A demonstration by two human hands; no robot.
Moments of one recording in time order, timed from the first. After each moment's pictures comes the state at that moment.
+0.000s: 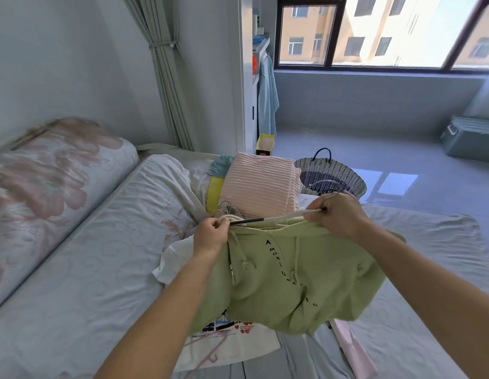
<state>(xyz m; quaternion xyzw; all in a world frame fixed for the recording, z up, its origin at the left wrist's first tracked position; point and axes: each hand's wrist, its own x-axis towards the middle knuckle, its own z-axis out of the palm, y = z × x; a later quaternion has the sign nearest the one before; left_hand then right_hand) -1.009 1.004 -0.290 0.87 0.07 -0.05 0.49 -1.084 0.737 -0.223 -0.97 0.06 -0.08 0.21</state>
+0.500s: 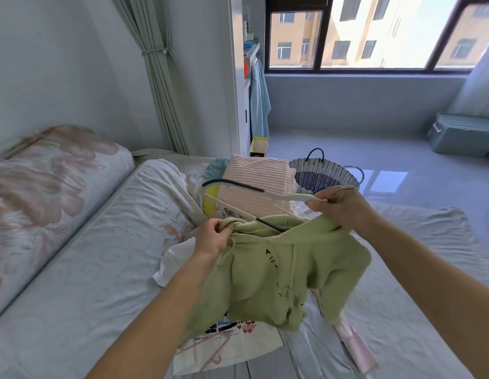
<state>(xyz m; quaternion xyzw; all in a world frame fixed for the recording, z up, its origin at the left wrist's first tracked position) -1.010 1.016 -0.298 0.84 0.01 -0.09 0.54 -1.107 0.749 -0.204 -0.86 0.13 -0.11 0.49</state>
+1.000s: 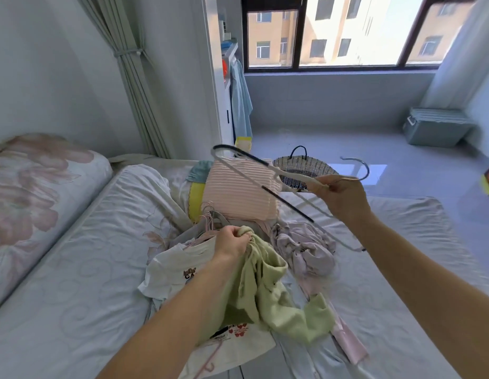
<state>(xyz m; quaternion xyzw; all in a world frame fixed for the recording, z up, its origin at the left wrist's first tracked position) -1.027 0.951 -0.308 0.80 0.00 -0.17 0.57 -1.109 0.735 -0.203 -0.83 0.19 -0.25 0.47</state>
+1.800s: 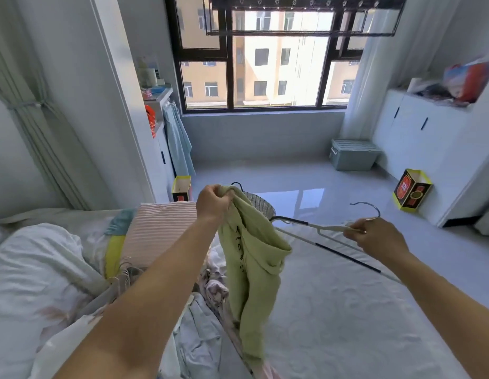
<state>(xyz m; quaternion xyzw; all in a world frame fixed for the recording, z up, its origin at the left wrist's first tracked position) -1.004 0.700 -0.166 0.81 -0.15 -0.05 0.56 -1.257 0.474 -0.175 -0.89 0.40 -0.11 0.18</state>
